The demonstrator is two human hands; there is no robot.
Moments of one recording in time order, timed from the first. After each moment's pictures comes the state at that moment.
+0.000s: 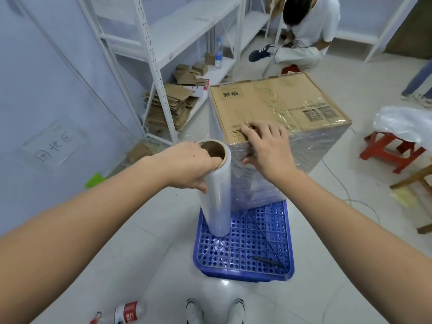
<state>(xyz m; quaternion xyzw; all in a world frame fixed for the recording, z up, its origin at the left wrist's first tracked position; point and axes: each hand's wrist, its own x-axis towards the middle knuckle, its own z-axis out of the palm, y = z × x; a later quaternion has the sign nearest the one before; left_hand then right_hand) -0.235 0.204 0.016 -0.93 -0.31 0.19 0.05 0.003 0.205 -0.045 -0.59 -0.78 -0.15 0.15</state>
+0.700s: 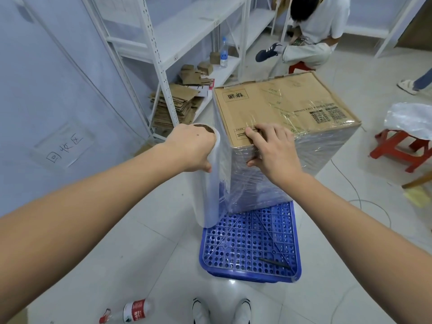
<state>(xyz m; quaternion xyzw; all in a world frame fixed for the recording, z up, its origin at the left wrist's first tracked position) -0.220 0.223 0.040 -0.86 -0.49 0.15 0.08 0.008 0.206 -0.050 -0.58 -0.78 -0.13 0.18</state>
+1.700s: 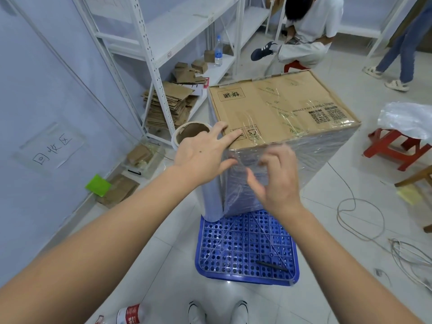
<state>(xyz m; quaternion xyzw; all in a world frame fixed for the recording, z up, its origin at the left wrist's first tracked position) -0.199 0.222 -0.014 -0.87 -0.49 -0.04 0.05 -0.007 0.156 -0.073 -0.52 -0.73 -0.08 0.43</state>
